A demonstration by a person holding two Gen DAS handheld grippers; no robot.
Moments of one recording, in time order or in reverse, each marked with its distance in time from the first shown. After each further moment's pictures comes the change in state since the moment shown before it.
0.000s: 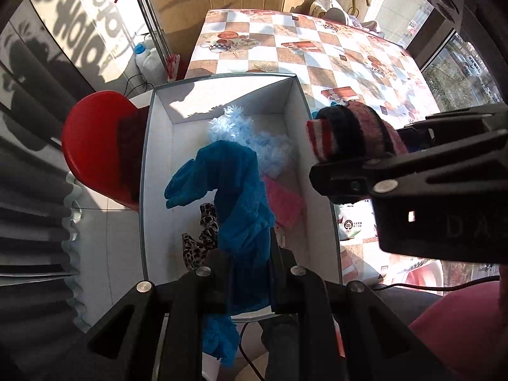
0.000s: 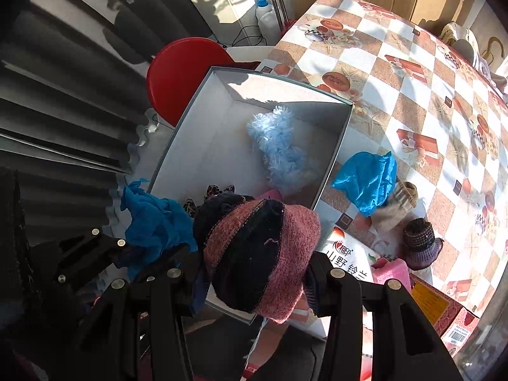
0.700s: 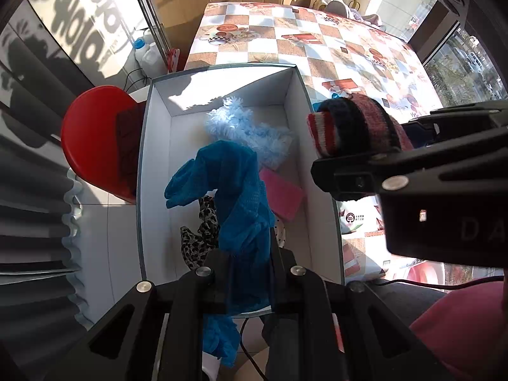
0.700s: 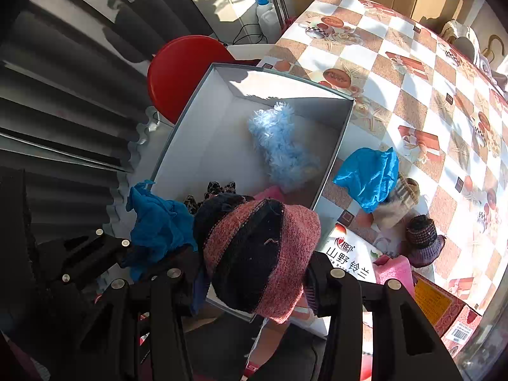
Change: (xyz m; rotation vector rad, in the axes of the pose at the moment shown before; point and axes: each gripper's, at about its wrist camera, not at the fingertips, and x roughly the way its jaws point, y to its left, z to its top) left arm 0.002 -0.002 -0.004 0.004 0.027 0.006; right arm 0.002 0.000 -0.003 0.004 0.006 0.005
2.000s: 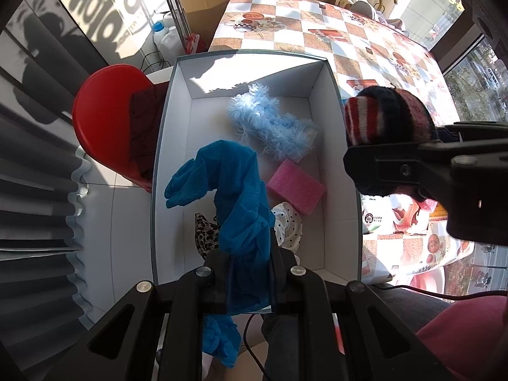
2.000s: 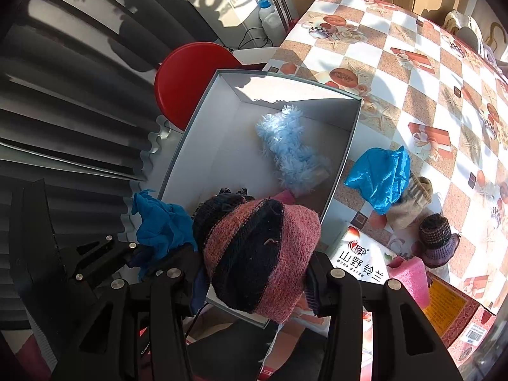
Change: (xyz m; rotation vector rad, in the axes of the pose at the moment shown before) left arm 0.009 0.017 -0.004 -0.085 0.041 0.032; right arm 0.001 -0.006 0.003 0.040 -0.019 0.069
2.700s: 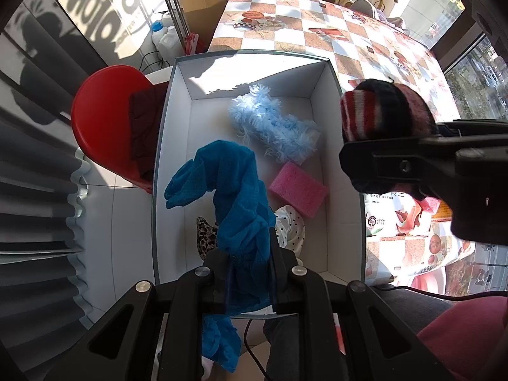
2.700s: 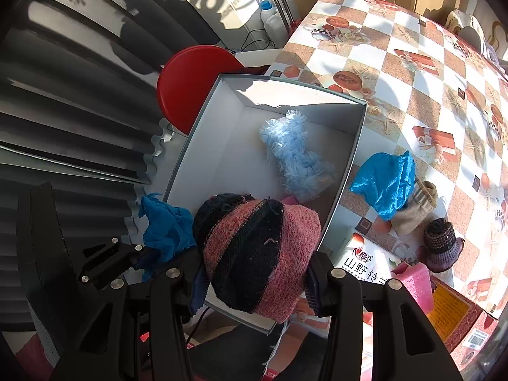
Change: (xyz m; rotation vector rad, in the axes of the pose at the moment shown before) left arm 0.003 0.003 0.005 0.007 0.002 0.000; right arm 0.003 0.000 0.004 0.002 -0.006 0.015
